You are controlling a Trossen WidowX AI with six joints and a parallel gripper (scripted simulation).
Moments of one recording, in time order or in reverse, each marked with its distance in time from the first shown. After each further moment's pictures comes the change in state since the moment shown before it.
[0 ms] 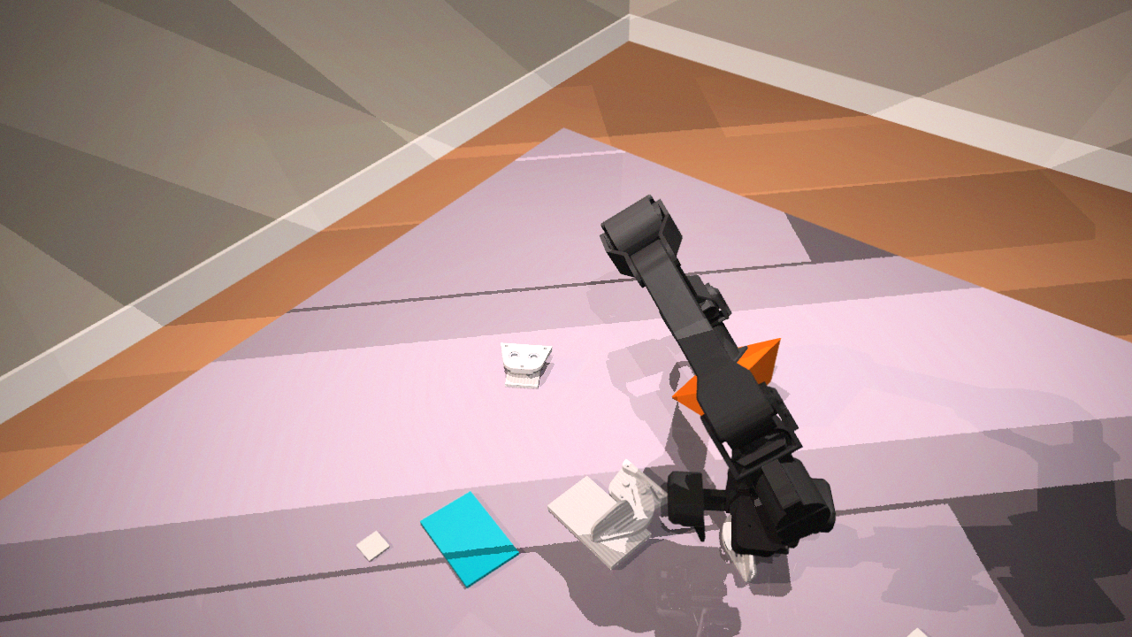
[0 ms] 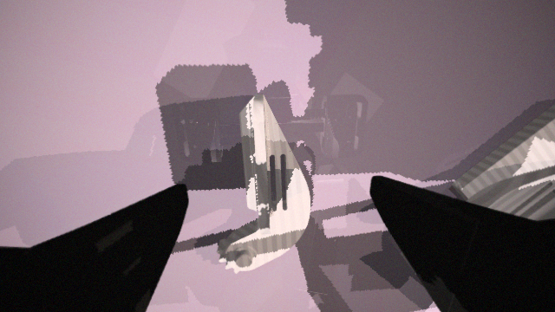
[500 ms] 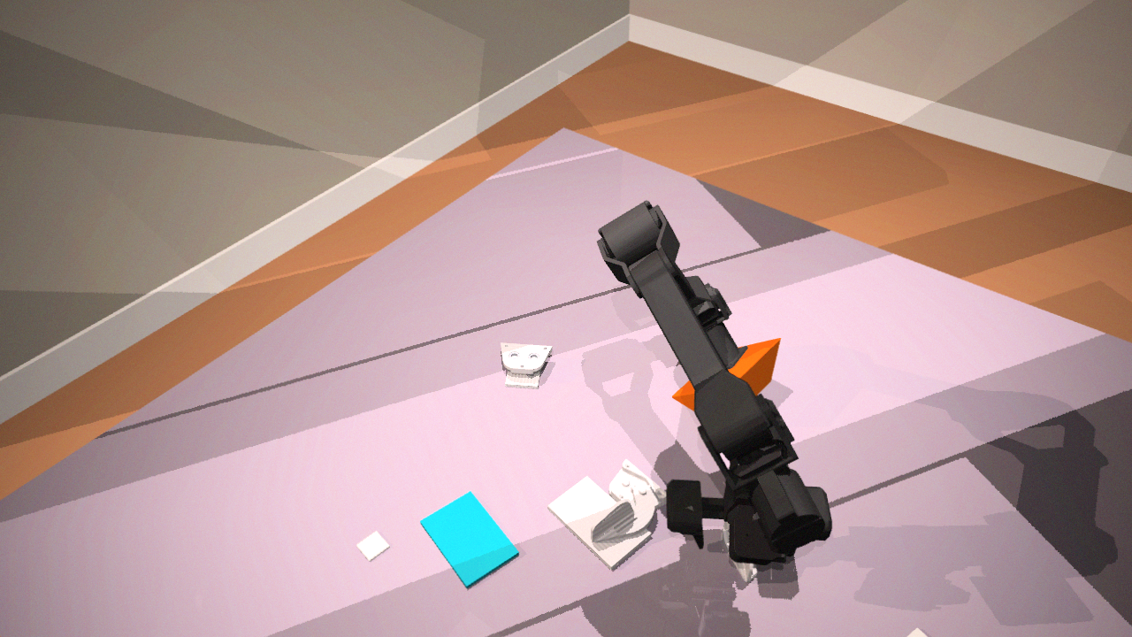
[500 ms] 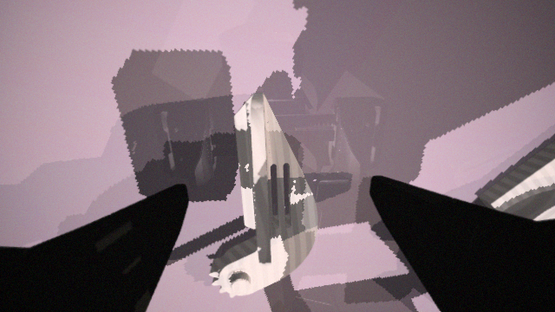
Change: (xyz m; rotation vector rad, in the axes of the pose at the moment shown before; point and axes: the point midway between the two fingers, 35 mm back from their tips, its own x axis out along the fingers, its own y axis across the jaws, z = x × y) arm 0.019 0.000 -0.002 -0.001 0.006 -0.002
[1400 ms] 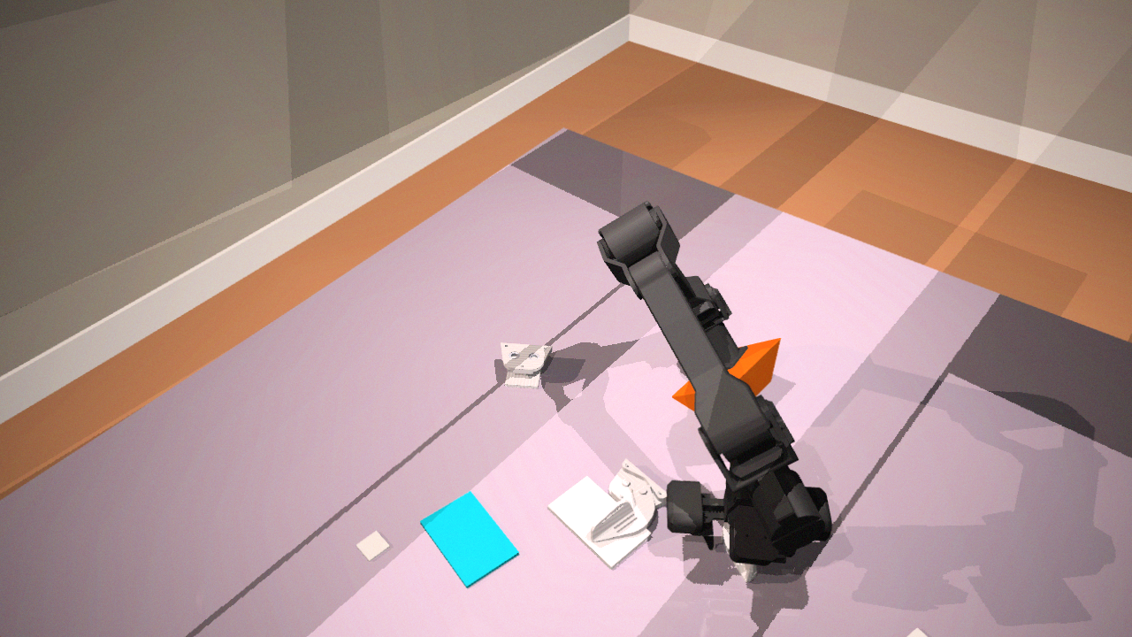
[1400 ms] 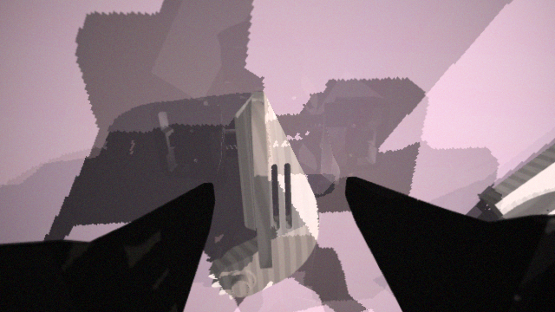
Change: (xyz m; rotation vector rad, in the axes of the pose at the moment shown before) arm 0.002 0.000 -0.001 -0.002 0.003 -0.001
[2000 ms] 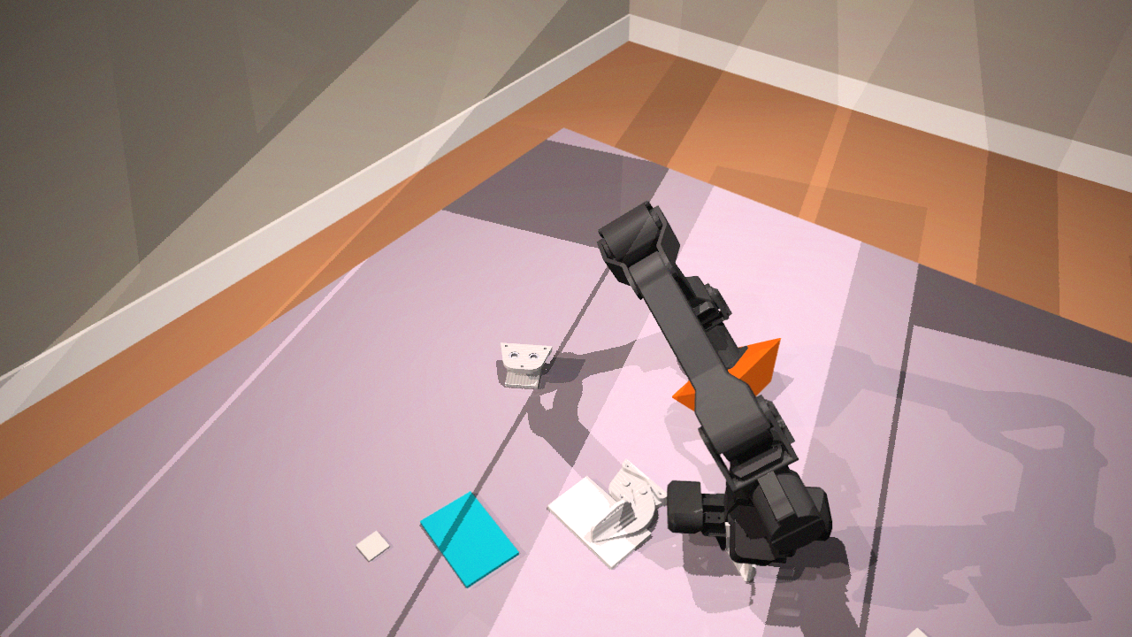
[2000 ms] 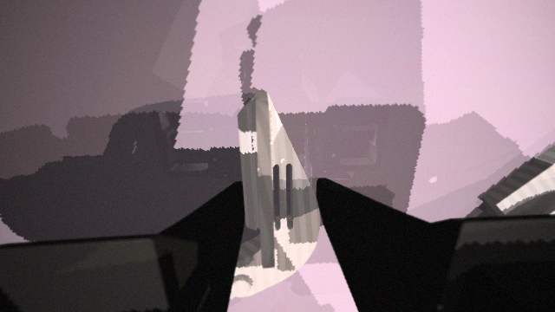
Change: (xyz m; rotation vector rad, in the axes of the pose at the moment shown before) arm 0.000 0.000 0.000 0.000 0.001 0.002
